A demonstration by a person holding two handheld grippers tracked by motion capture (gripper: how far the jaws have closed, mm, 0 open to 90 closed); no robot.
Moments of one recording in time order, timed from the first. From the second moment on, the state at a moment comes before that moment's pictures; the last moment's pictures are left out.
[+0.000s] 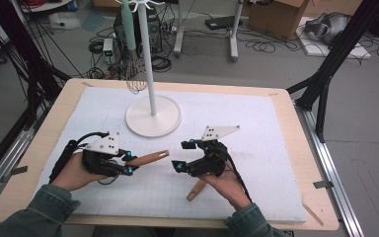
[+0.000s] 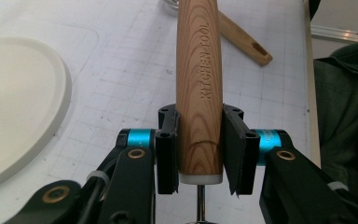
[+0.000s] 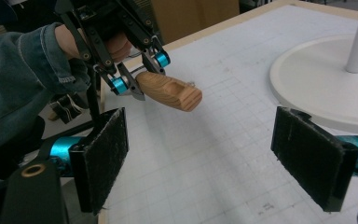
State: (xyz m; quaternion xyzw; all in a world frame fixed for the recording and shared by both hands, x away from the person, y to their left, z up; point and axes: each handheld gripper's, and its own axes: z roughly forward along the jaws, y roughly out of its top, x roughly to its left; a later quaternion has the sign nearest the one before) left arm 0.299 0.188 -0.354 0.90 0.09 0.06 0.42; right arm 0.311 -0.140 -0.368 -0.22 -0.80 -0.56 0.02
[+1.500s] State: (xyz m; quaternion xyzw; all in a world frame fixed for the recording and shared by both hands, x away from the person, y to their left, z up) left arm 0.301 0.152 -0.345 0.88 0.10 0.09 0.46; right arm 0.320 -0.108 -0.368 -0.22 -0.75 -0.62 0.10
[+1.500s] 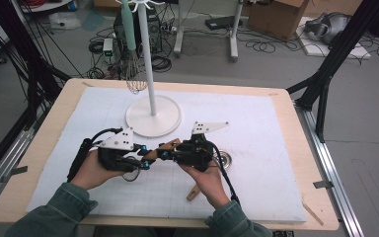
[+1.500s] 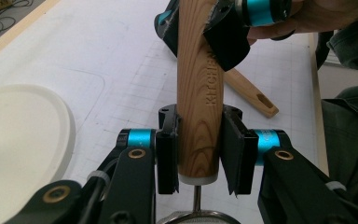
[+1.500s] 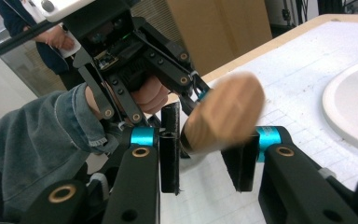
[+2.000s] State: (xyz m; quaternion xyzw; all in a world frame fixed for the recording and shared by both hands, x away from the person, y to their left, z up) left arm 0.303 0.161 -0.341 0.86 0.11 0.04 0.49; right arm 0.324 -0.100 -0.349 -0.18 -0.76 -0.61 0.10
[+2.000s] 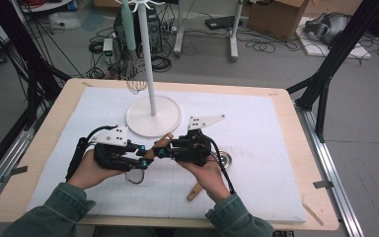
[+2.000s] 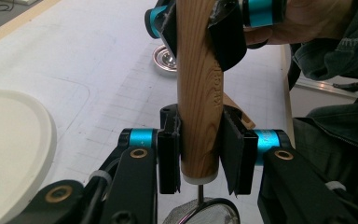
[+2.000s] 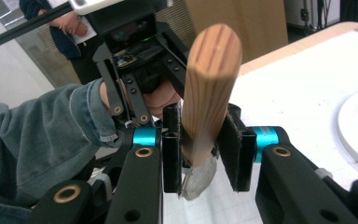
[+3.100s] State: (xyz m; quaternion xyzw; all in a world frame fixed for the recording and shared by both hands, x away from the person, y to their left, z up) left arm 0.284 0.198 -0.336 0.82 0.18 0.11 0.53; right arm 0.364 -0.073 -0.301 -0.11 -0.81 -0.56 0.09
